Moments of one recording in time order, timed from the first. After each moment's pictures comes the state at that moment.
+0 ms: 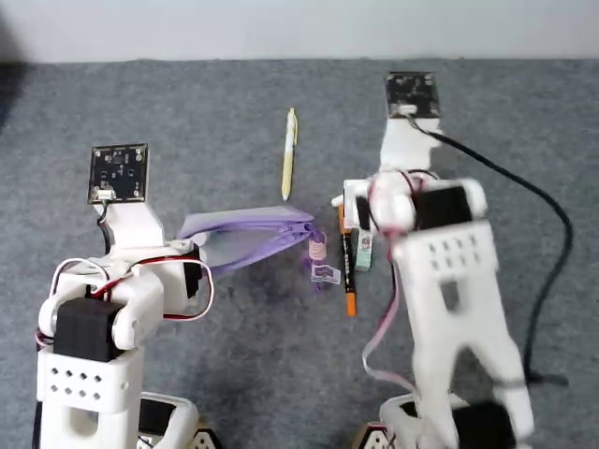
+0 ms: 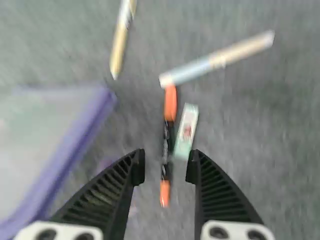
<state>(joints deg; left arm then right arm) 4.9 -52.5 31.0 87.6 16.3 -14.3 -16.0 5.1 84.0 -11.0</state>
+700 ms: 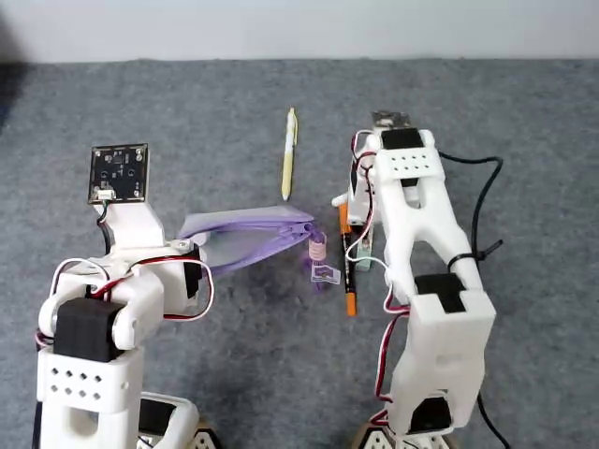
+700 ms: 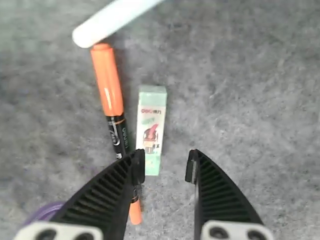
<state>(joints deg) 4.9 -52.5 31.0 87.6 16.3 -8.4 28.7 -15.9 87.2 -11.3</state>
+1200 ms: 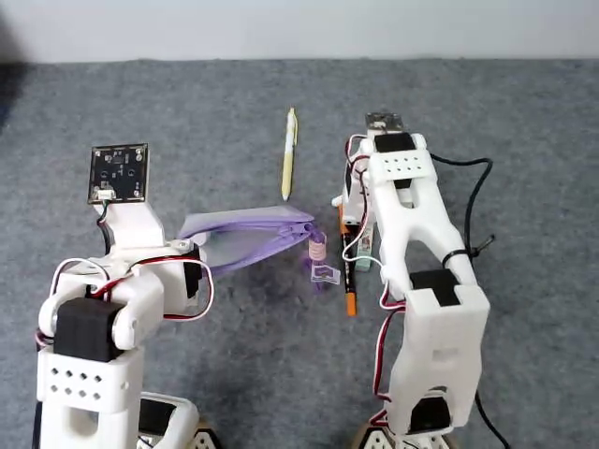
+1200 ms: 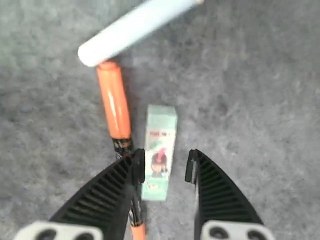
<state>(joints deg) 4.9 -52.5 31.0 87.6 16.3 -9.5 30.6 -15.9 81.5 -11.3</state>
